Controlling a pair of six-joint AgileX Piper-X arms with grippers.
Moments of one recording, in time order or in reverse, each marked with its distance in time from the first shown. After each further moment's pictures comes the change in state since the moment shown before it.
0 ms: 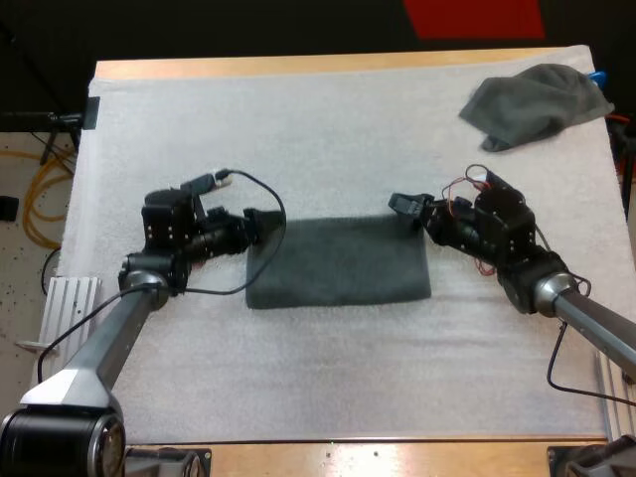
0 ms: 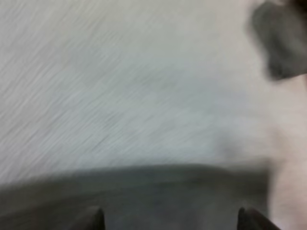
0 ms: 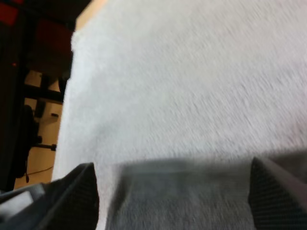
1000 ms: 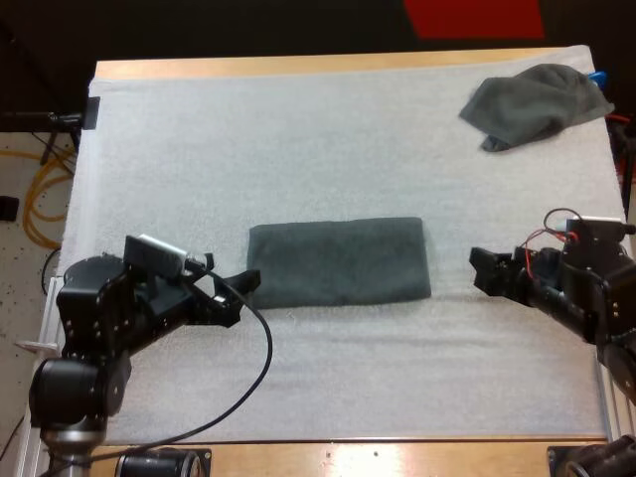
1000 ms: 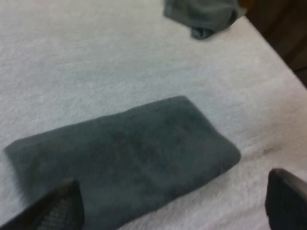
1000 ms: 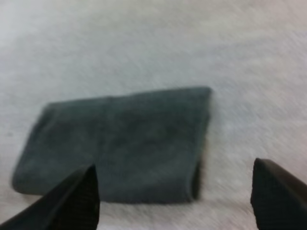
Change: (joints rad) left arm 0.000 -0.816 -0.059 0.780 -0.145 0.342; right arm 0.000 -0.740 -0.023 0.969 0.293 -0.380
